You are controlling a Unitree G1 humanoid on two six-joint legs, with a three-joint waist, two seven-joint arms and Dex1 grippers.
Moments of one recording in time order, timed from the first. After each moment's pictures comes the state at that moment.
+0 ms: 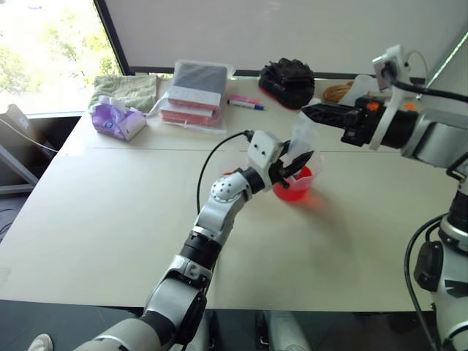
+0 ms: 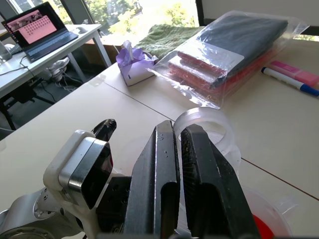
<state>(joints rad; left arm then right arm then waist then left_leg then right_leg) -0.70 -0.16 -0.21 0.39 -0.15 -0.01 -0.56 -0.87 -0.76 -0.30 -0.17 1.10 1.30 0.37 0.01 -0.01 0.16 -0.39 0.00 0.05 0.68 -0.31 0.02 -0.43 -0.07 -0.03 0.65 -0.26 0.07</state>
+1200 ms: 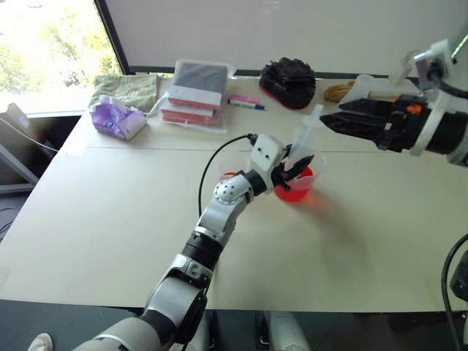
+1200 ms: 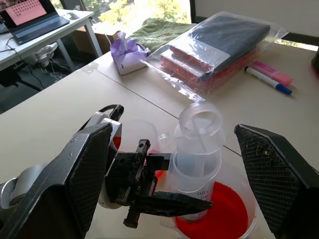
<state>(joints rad) -0.72 -0.16 -0.21 0.45 -0.14 -0.04 -0.53 -0.79 -0.95 -0.41 -0.23 1.20 1.36 0.44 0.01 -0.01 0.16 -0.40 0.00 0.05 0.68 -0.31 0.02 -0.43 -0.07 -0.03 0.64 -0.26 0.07</state>
